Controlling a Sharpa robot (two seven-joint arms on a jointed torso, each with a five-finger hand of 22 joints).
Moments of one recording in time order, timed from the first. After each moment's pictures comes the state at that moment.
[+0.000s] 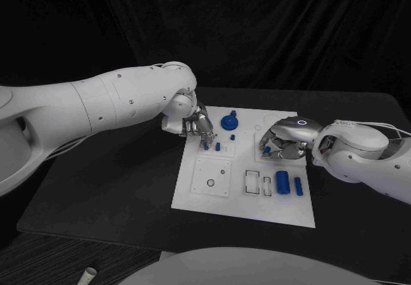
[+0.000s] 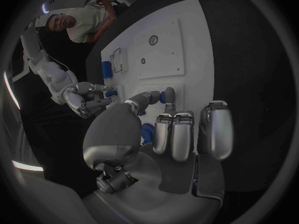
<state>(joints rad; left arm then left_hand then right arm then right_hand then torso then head) 1.47 -0.45 -0.21 1.14 -0.71 0.54 -0.70 0.97 0.00 0.54 -0.06 0.57 0.82 0.05 0.71 0.69 1.47 -0.04 1.57 1.31 1.47 -0.10 1.57 1.31 0.06 1.47 0.01 1.35 1.31 1.29 -0.89 -0.21 1.58 -1.67 -0.19 0.03 1.41 -0.07 0.18 0.25 0.20 0.97 0.08 0.14 0.38 1.36 -0.02 1.28 1.23 1.47 -0.07 1.27 1.20 0.09 1.41 0.04 1.10 1.31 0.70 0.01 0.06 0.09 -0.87</state>
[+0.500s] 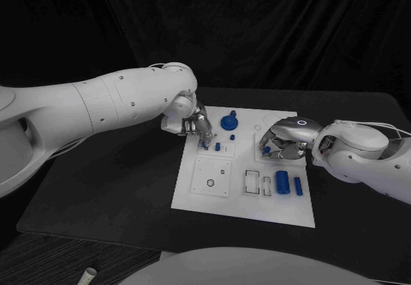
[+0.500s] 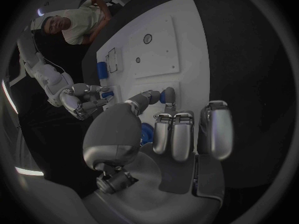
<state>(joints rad) 1.47 -0.44 -0.21 1.13 -0.76 0.55 -0.70 0.97 0.00 0.54 -0.06 0.58 0.82 0.05 0.71 0.69 1.47 -0.04 1.57 1.31 1.47 -0.10 1.57 1.31 0.06 1.47 0.01 1.35 1.31 1.29 -0.89 -0.21 1.58 -1.67 -0.19 0.03 1.41 -0.07 0.18 0.24 0.20 0.97 0.08 0.14 0.38 1.36 -0.02 1.28 1.23 1.47 -0.07 1.27 1.20 0.09 1.41 0.04 1.10 1.31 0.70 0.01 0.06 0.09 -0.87</state>
